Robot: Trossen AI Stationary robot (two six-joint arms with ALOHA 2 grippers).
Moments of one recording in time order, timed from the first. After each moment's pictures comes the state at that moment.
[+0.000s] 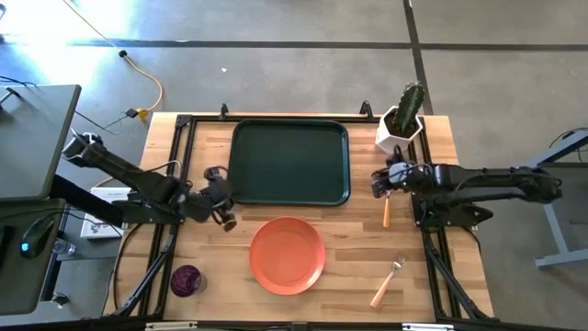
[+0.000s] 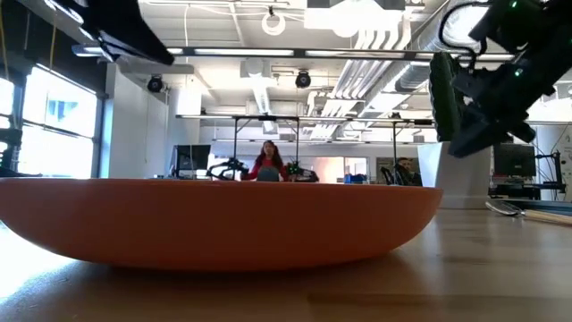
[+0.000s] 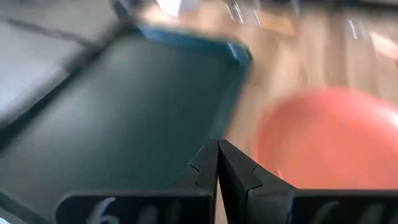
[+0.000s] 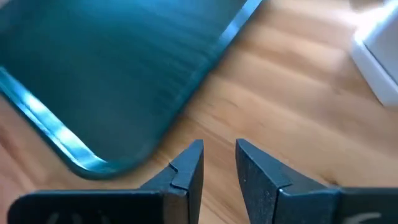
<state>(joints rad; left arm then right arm) -0.45 0.98 0.73 -0.52 -0.66 -0.49 -0.08 0.67 0.39 -0.55 0.43 0.78</state>
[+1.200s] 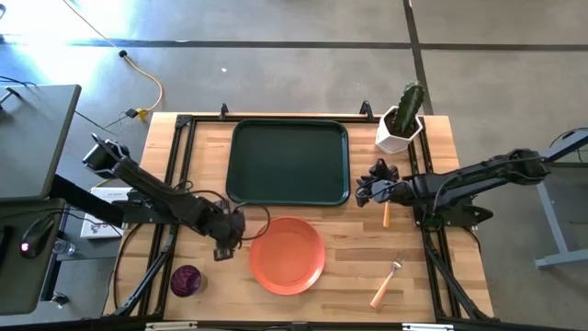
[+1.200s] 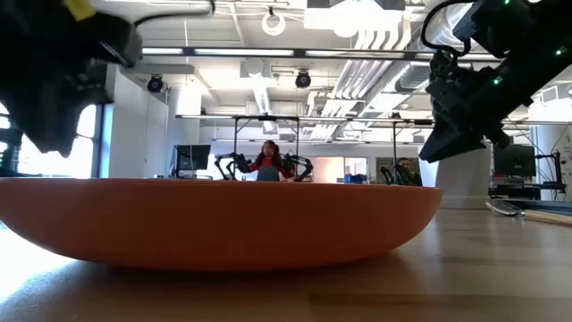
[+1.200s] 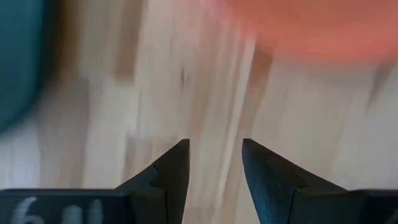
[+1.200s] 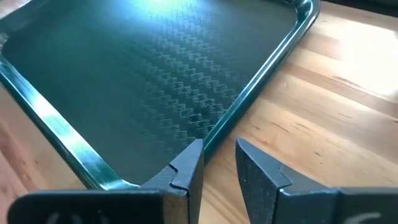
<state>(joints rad) -0.48 1.39 0.84 -0.84 -0.08 -0.64 0.10 1.01 0.39 -0.24 0.63 0.84</state>
